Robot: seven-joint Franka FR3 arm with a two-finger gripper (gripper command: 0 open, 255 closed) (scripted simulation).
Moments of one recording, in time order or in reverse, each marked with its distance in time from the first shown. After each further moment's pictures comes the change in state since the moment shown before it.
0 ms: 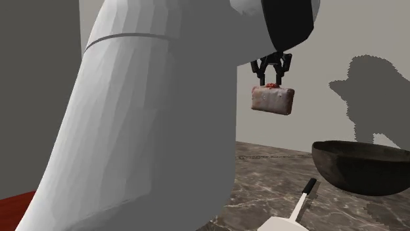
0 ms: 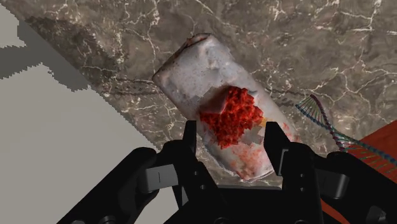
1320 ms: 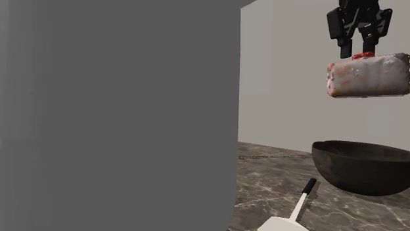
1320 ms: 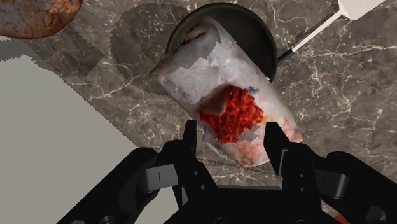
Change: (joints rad) arm -0.166 -0.273 -0.139 -0.254 -0.084 -0.005 -0.360
